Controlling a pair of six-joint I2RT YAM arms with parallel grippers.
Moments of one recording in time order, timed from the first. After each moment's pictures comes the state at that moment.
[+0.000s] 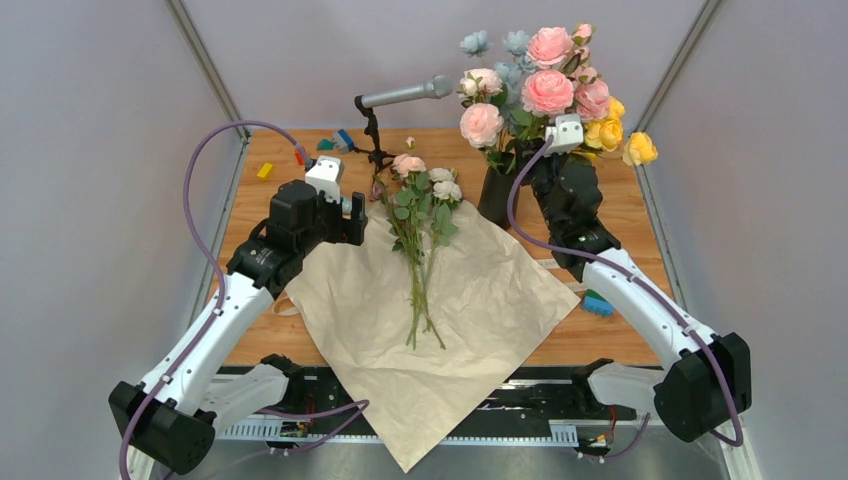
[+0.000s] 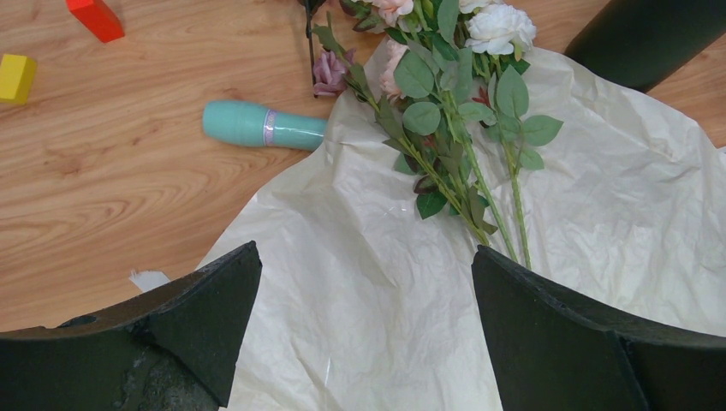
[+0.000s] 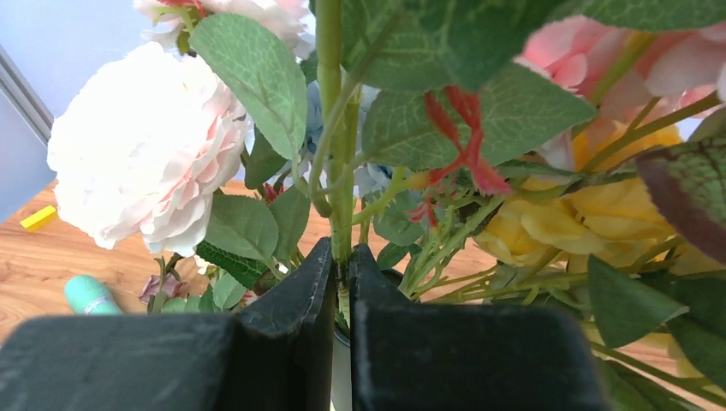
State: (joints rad) left arm -0.43 1.00 0.99 -0.45 -0.10 -0.11; right arm 0.45 1.21 0.98 0.36 0.21 0.03
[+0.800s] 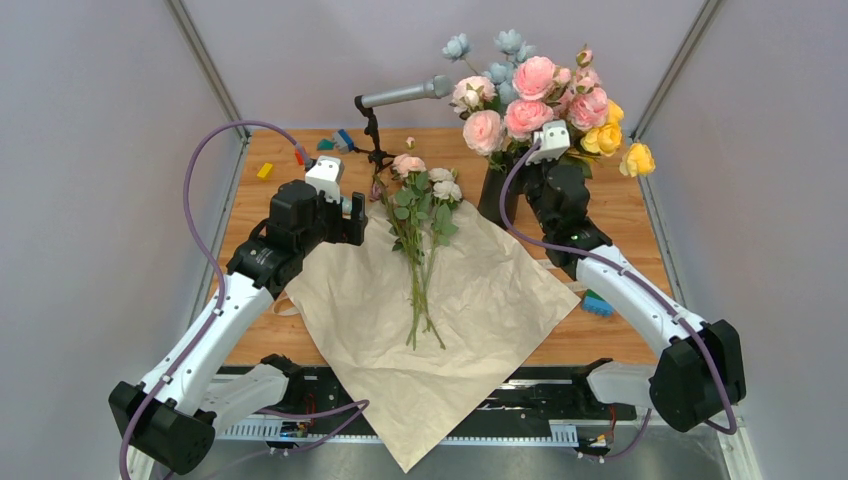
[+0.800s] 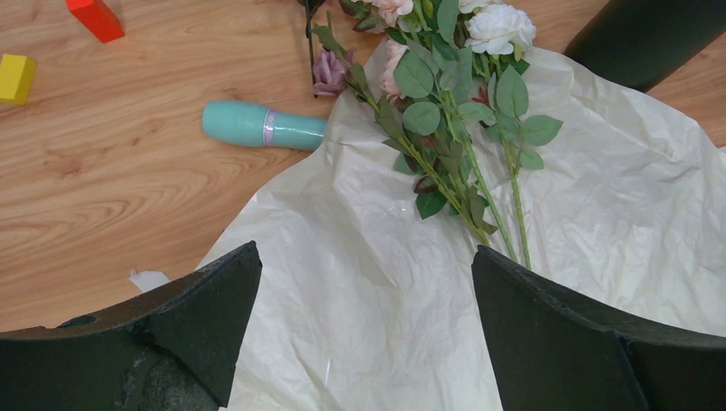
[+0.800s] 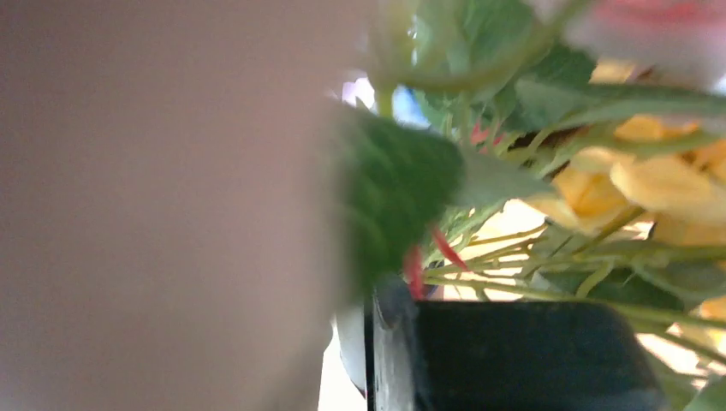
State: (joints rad) left arm -0.43 1.00 0.99 -0.45 -0.10 -0.11; right arm 0.45 1.26 0.95 0.33 0.19 0.06
